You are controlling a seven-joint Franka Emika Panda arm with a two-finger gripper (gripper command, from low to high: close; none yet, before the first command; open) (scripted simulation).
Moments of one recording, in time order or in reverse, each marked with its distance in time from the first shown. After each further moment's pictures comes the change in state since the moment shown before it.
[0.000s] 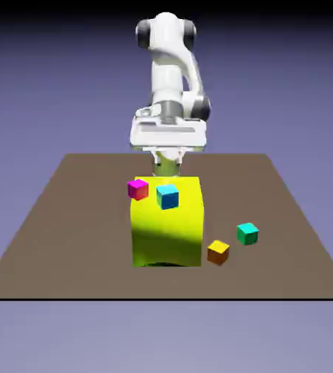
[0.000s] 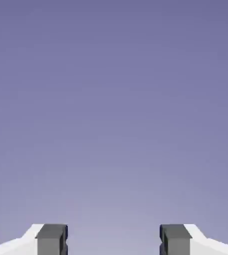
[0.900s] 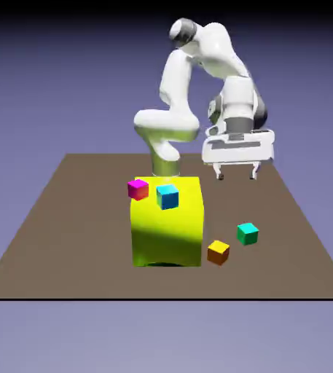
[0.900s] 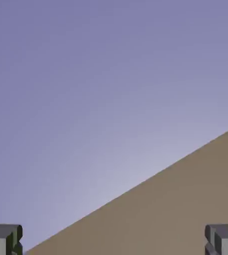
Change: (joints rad) arm -0.394 -0.082 0.979 0.117 0.439 -0.330 0.875
